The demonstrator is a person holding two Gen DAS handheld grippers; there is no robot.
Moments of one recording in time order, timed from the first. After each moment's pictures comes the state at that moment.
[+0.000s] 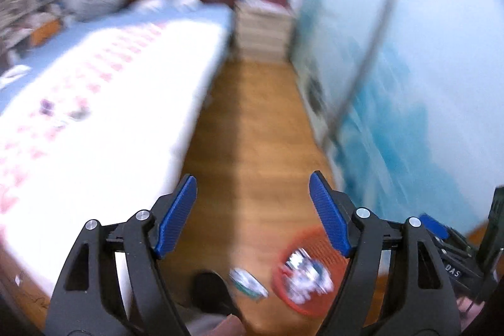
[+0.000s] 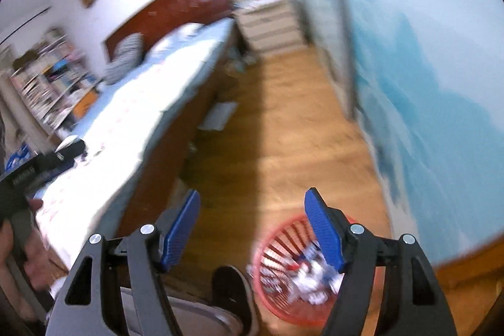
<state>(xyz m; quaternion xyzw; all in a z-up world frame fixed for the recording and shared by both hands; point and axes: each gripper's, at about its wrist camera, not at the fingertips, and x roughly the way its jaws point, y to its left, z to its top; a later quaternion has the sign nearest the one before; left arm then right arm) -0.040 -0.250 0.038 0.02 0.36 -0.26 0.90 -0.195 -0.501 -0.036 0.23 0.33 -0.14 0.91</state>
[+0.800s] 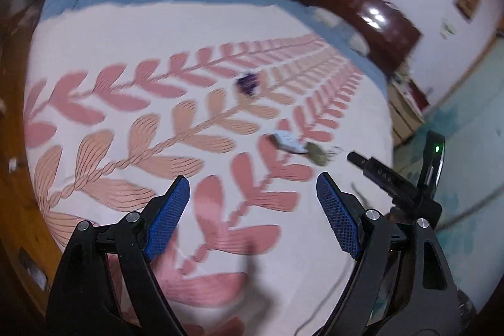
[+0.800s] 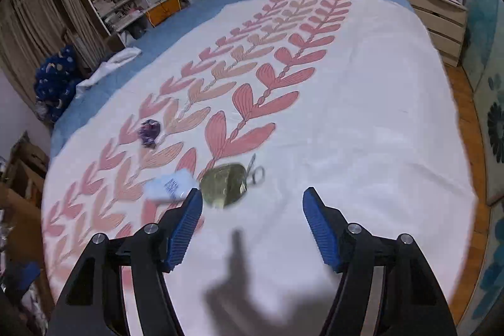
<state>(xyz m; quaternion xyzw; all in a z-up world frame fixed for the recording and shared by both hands) 0.154 0.098 -0.031 -0.24 0.42 -0.02 0.88 0.314 -0.164 -0.063 0.12 0.45 0.07 0.88</state>
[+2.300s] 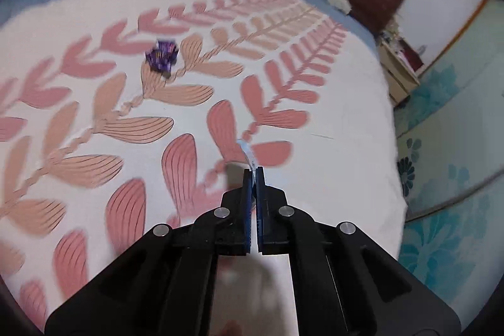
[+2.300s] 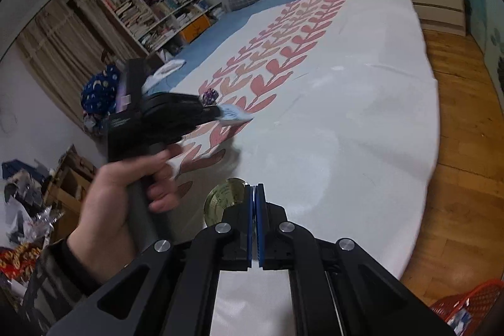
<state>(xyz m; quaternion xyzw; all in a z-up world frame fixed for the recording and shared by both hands) 0.238 -0.010 -0.061 -0.17 0.45 -0.09 0.87 0.102 -0.214 -0.043 0.21 0.40 0.14 0.88</state>
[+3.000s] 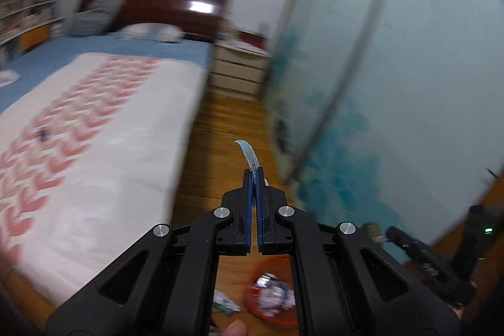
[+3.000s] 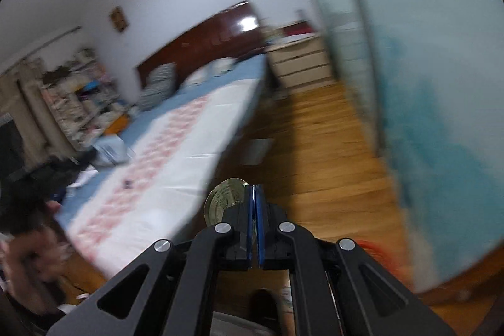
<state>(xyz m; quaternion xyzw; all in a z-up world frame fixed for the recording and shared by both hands) -0.075 -0.246 0.111 -0.03 0.32 -0.37 0.87 -0.267 -0.481 0.062 0.23 0.26 -0.14 0.93</state>
